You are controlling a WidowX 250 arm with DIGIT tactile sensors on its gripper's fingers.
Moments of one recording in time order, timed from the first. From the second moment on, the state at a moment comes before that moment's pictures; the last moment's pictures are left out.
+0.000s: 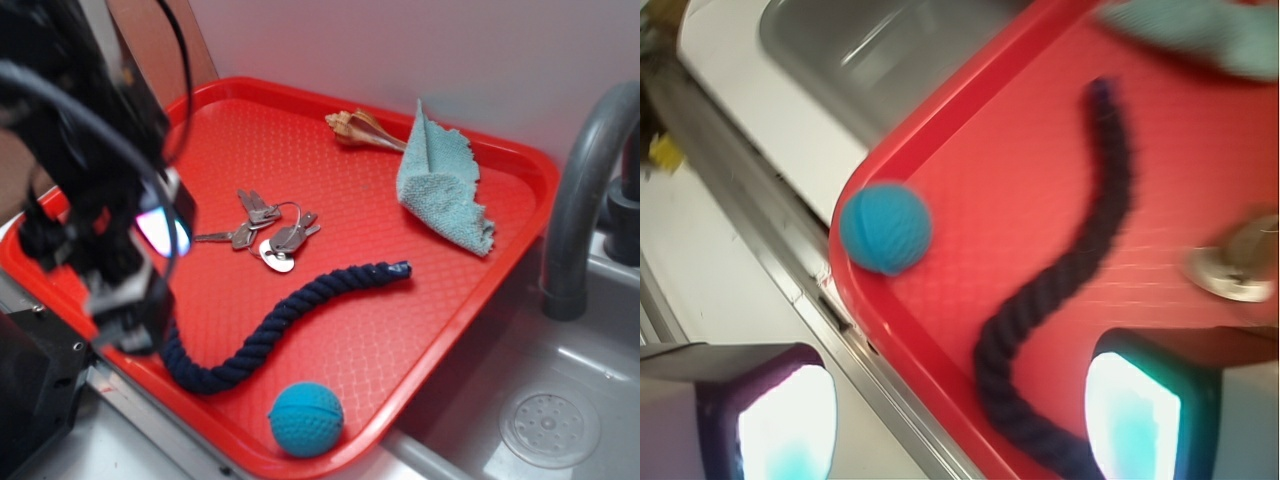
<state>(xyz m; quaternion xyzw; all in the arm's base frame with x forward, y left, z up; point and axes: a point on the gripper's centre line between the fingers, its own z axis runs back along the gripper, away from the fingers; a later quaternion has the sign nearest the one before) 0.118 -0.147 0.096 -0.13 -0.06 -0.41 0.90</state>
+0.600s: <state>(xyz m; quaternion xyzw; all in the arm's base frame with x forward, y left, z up) 0.119 -0.190 0.045 -0.15 -0.08 -0.42 0.89</state>
